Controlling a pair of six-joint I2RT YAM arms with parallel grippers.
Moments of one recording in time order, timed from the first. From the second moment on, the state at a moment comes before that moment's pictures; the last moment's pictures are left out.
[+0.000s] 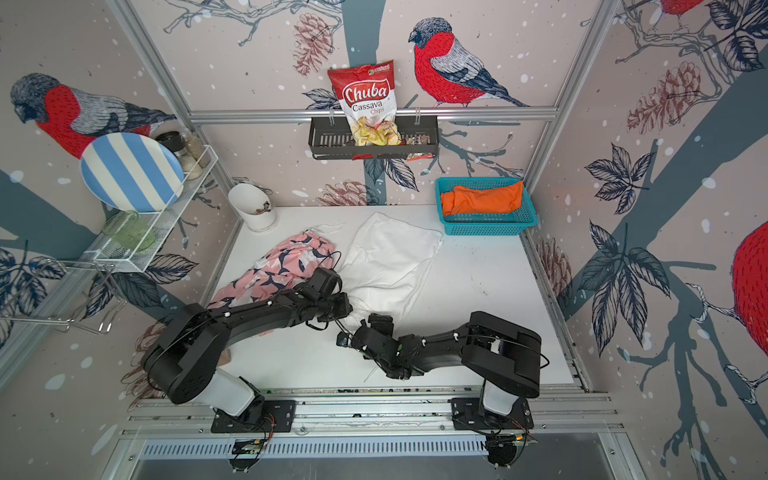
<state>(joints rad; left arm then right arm) -0.61 1.55 0.76 -0.21 0.17 -0.75 1.27 1.70 0.68 0.19 0.59 -0.61</state>
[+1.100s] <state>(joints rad) -0.54 1.32 0.76 -0.43 0.05 -0.68 0.94 1.70 0.74 0.09 -0.32 0.18</state>
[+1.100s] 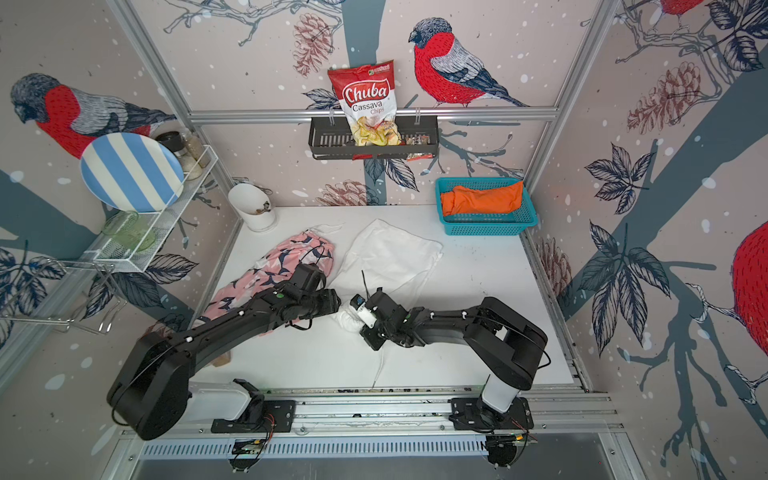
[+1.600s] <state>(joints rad) -0.63 1.47 0.88 -0.42 0.07 -0.68 0.64 1.91 0.56 0.67 -0.95 0.87</state>
